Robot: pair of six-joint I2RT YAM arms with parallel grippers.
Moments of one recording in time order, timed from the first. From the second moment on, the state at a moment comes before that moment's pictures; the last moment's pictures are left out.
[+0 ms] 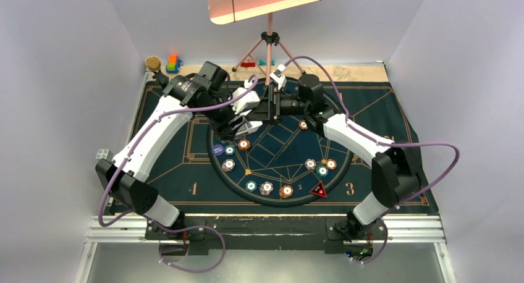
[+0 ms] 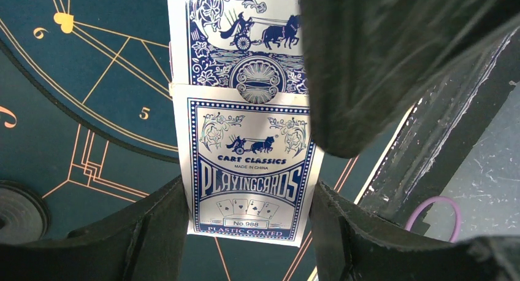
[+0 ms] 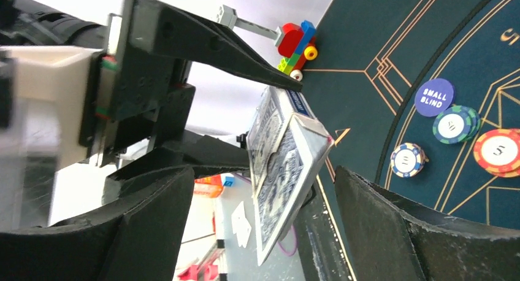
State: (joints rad) left arm -0.51 1.54 1.69 -1.28 0.33 0.55; right arm 0.54 1.58 1.16 0.22 -0.90 0.93
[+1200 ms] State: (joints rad) left arm -0.51 1.51 1.74 -1.31 0.36 0.57; right arm 0.56 1.70 1.13 0.52 -0.96 1.21
